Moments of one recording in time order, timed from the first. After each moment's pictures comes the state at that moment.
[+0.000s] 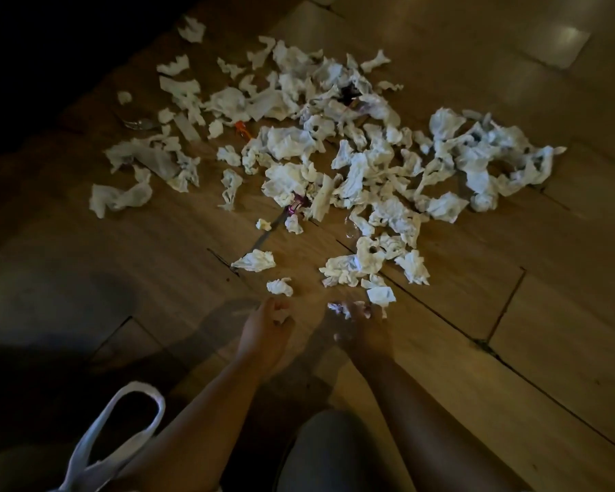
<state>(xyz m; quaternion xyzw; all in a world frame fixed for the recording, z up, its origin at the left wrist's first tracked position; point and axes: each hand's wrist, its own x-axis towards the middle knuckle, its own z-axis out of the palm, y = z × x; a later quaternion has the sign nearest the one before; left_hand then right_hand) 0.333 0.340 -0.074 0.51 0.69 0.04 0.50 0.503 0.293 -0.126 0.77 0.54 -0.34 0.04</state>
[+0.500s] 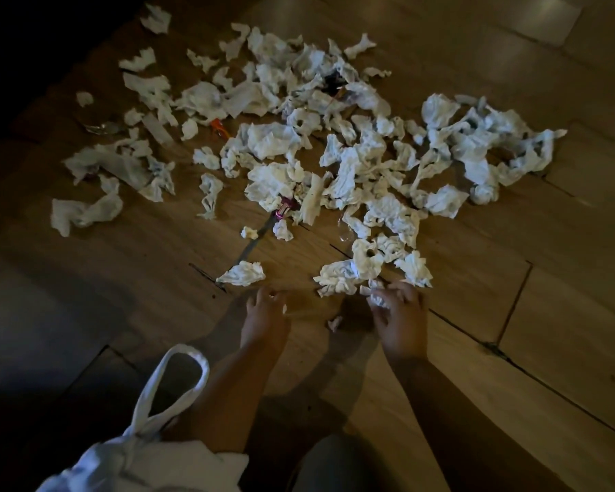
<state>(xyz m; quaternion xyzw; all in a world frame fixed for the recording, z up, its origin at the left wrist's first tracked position) 0.352 0.385 -0.118 0.67 0.64 -0.11 0.36 0.545 0.308 -0.138 0.84 0.49 -0.19 -0.16</state>
